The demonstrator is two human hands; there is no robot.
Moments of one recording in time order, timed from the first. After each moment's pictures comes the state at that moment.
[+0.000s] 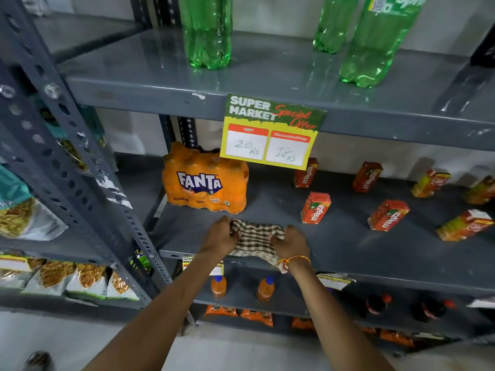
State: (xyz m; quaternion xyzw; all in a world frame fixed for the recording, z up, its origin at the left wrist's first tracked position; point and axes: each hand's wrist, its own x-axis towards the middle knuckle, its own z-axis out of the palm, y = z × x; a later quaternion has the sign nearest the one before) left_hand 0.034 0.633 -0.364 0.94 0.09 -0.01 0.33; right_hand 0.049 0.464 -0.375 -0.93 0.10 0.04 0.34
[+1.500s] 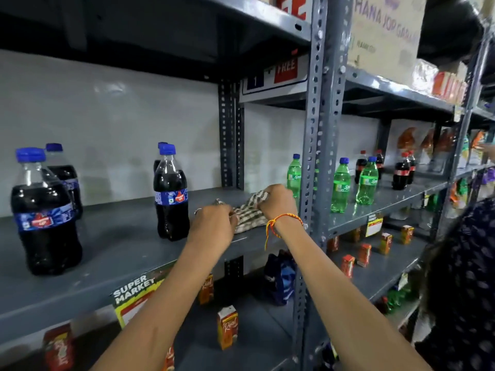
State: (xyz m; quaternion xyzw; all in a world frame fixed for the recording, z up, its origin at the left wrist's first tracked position) left_hand 0.091 -0.055 -0.039 0.88 -0.30 0.27 0.26; right_hand 0.081 -0.203 -0.020 -0.87 0.24 -0.34 0.26
